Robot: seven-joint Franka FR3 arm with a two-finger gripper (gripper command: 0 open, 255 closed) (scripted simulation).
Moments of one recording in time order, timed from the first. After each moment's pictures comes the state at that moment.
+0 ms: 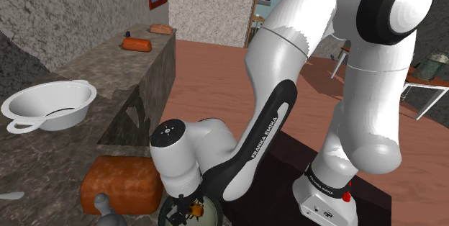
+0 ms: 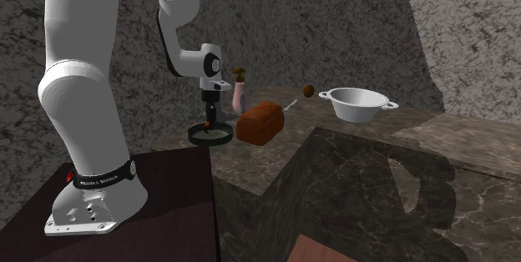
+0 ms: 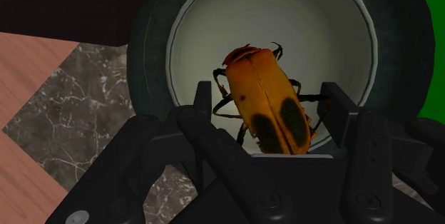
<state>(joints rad) 0.40 0.32 0.52 -2.40 -0.28 2.47 1.06</state>
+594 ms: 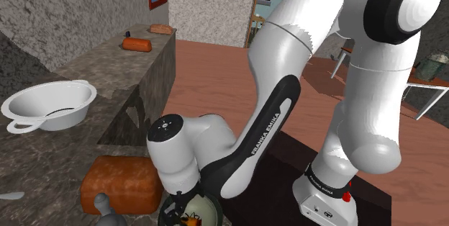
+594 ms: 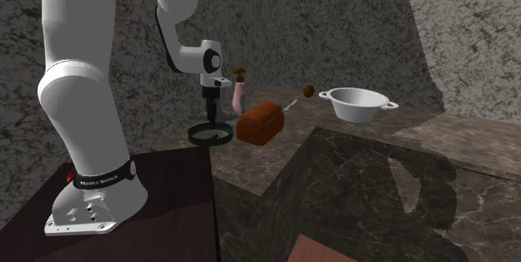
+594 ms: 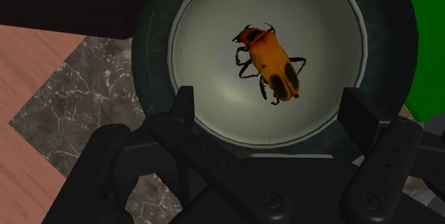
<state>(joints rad) 0.39 0.29 0.53 -2.39 -0.25 2.44 1.04</state>
